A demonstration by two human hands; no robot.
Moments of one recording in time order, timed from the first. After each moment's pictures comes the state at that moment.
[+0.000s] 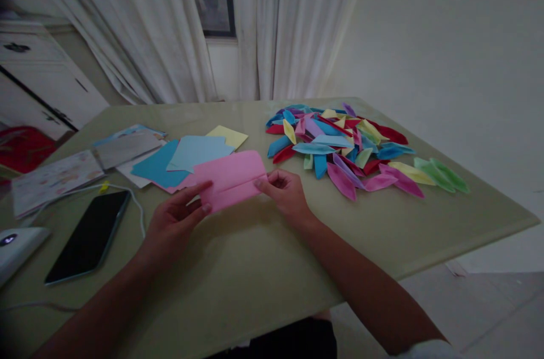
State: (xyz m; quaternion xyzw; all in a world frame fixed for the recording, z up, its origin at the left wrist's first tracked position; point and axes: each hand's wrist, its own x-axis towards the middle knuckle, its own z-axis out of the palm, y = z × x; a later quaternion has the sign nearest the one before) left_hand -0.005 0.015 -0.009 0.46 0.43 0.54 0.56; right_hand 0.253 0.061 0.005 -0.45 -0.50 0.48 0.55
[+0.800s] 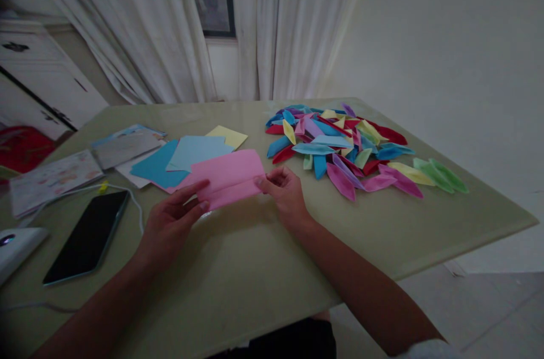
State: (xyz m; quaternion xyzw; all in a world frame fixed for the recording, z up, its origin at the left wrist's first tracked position) left_hand -0.004 0.016 -0.005 0.47 0.47 0.55 0.51; right_hand 0.246 0.064 -0.001 -0.43 -0.38 0.55 0.61
